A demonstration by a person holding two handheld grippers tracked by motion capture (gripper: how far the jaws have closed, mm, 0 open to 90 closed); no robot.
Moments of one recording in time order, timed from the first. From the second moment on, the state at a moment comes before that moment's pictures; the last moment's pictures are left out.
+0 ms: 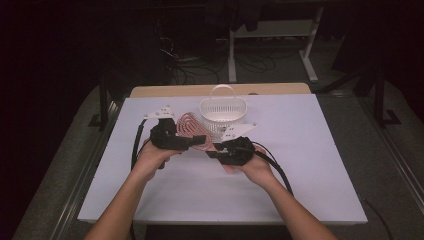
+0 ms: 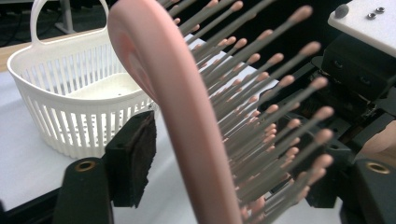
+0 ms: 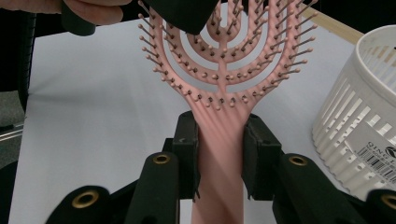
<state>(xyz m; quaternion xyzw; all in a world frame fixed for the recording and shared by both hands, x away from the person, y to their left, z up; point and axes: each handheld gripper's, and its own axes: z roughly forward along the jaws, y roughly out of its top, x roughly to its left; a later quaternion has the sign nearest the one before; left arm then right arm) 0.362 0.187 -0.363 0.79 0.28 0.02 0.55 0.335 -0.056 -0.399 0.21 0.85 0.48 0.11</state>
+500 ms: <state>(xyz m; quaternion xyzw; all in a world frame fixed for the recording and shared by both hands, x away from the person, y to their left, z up) 0.364 0.190 -0.362 0.78 0.30 0.01 0.55 0.334 -0.053 -0.401 0.21 0.85 0.47 0.12</state>
